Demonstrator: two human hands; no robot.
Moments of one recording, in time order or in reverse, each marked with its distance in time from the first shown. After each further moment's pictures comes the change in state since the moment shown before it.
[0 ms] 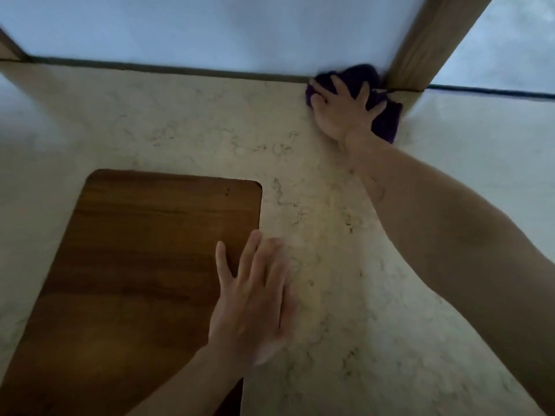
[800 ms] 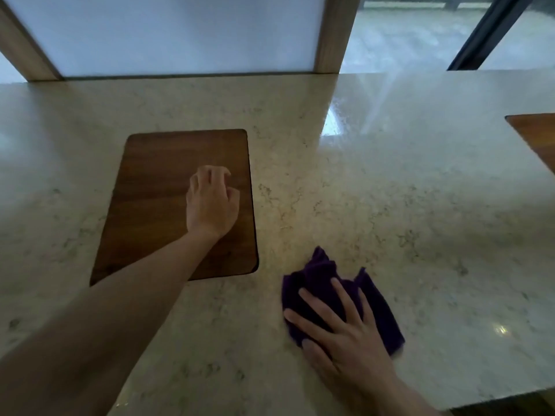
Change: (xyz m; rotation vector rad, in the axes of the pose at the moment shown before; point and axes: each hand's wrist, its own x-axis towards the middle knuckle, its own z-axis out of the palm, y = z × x) left_hand -0.068 -0.039 -0.049 -0.285 0.183 -0.232; right_hand -0.598 0.062 0.100 -0.208 0.030 -0.414
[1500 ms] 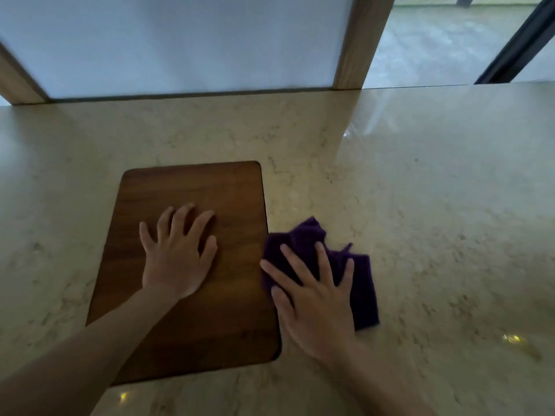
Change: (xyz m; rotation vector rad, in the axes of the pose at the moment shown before) left_hand 0.042 -0.086 -0.012 0.440 -0.279 -0.010; right_hand 0.195 -0.011 -0.001 0.070 0.094 0.263
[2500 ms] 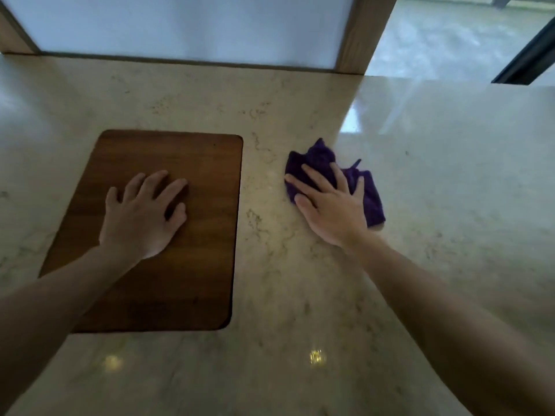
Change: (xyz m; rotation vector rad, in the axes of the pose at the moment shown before) left_hand -0.003 0.011 -0.005 0.100 -0.018 -0.109; right_hand 0.118 0.121 -0.030 0.034 -0.051 -0.089
